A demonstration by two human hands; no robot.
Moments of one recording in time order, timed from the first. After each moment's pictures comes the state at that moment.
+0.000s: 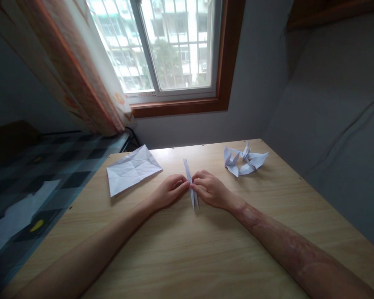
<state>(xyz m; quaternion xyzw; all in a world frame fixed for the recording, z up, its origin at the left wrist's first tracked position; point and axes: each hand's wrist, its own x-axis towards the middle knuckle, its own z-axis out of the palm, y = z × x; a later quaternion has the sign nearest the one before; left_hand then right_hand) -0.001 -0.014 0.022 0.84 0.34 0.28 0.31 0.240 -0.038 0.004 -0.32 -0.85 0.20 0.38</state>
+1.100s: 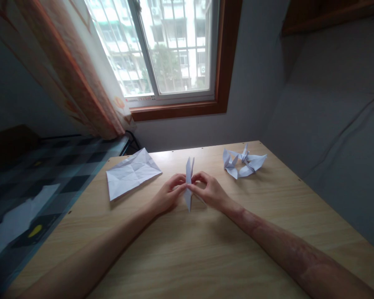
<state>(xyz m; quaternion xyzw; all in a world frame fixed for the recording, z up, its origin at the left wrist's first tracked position) 0.006 -0.016 0.009 0.71 0.31 0.38 0.50 0.223 -0.040 -0.009 -0.42 -0.66 0.38 0.48</state>
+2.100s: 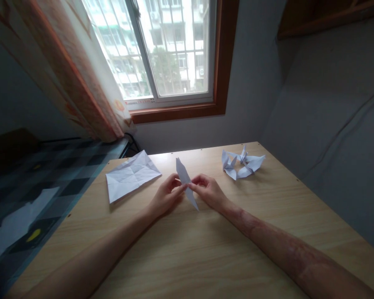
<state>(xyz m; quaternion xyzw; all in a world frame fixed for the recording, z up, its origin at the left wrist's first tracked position) 0.006 -0.022 0.011 0.70 0.34 0.43 0.46 0.219 -0.035 -0.022 -0.41 -0.58 0.47 0.52</state>
